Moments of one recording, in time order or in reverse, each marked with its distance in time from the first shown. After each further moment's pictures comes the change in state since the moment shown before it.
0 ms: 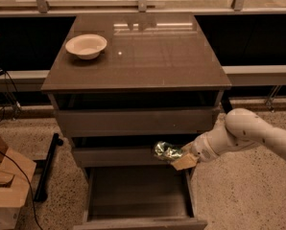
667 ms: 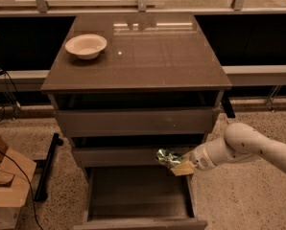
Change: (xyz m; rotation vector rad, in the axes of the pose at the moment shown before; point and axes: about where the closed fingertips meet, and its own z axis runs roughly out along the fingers) arm 0.033 -0.016 0.031 0.017 -0.047 0.120
